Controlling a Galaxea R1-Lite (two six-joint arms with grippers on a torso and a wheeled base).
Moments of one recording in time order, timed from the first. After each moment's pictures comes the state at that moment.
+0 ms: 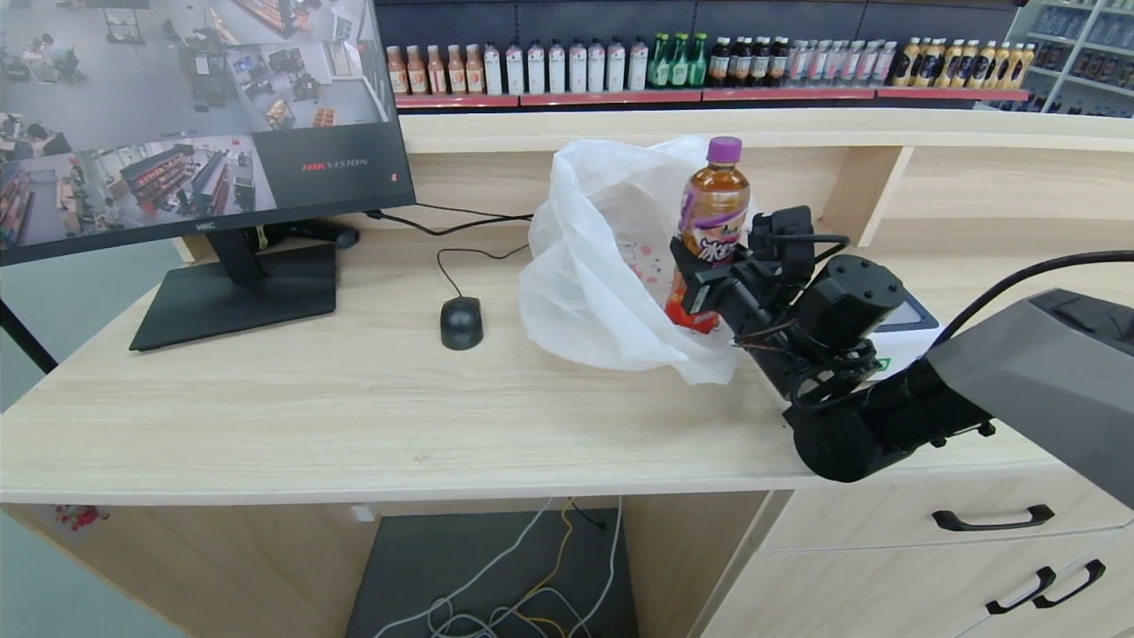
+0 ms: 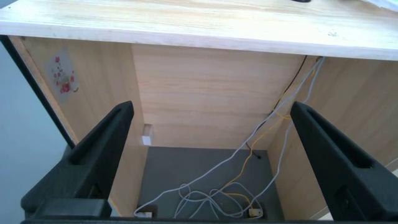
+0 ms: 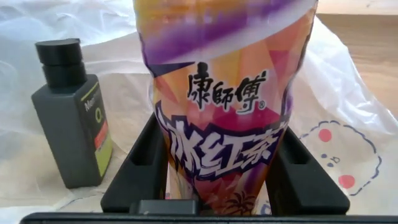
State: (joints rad) left arm 0.00 0.00 0.00 0.00 0.00 0.00; right arm 0.41 2.20 -1.16 -1.45 -0.03 -0.11
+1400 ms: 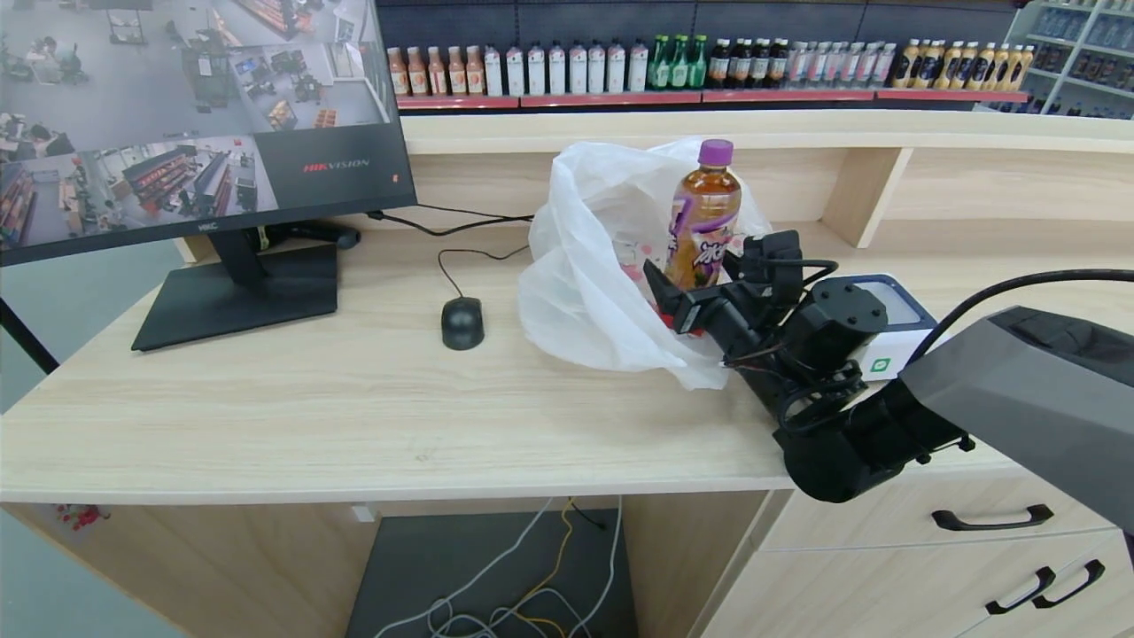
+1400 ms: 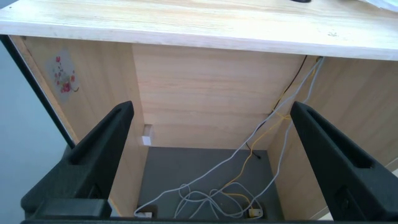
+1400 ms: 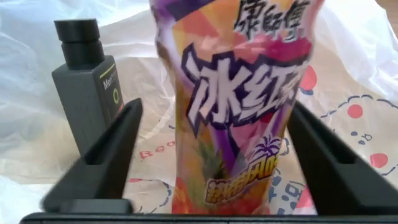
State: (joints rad) left arm 0.00 0.00 0.00 0.00 0.00 0.00; right arm 0.42 2.25 -1.12 -1.52 -0.03 -0.06
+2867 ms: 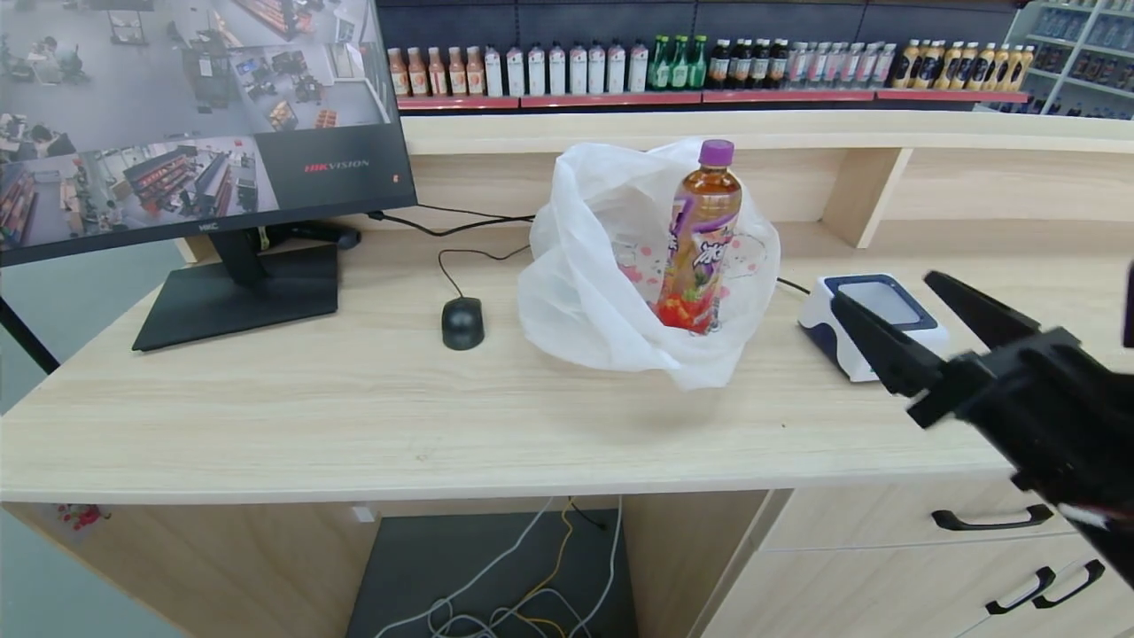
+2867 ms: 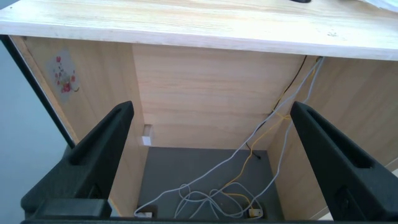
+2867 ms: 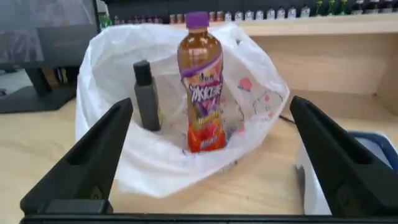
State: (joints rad) left arm 0.00 0.00 0.00 0.00 0.00 0.00; right arm 0.42 1.47 -0.24 -1.57 -0.03 0.00
